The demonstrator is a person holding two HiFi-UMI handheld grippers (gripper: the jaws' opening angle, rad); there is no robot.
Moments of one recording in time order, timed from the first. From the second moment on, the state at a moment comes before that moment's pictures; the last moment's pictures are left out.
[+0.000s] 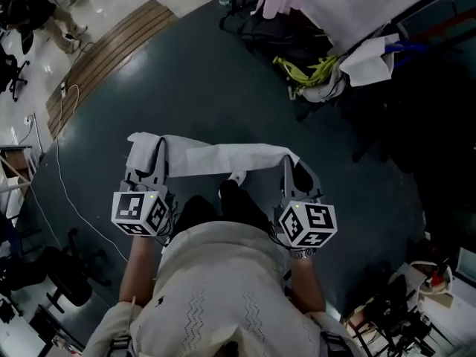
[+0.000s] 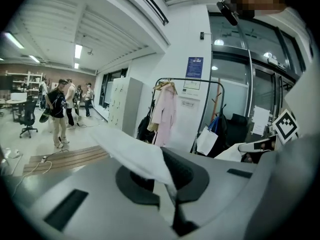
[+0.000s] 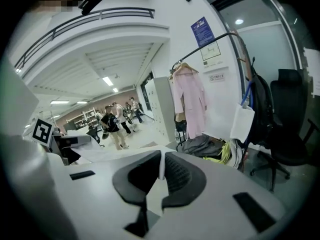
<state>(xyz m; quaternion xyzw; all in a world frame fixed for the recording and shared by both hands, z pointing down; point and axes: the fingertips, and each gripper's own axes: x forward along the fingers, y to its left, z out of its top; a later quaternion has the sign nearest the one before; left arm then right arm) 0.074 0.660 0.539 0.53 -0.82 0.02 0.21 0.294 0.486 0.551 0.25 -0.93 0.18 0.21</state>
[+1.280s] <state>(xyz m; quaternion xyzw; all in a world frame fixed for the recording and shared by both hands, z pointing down) -0.170 0.411 0.516 0.71 -0.67 0.05 0.19 0.094 0.345 0.529 0.43 -0.85 0.24 0.17</state>
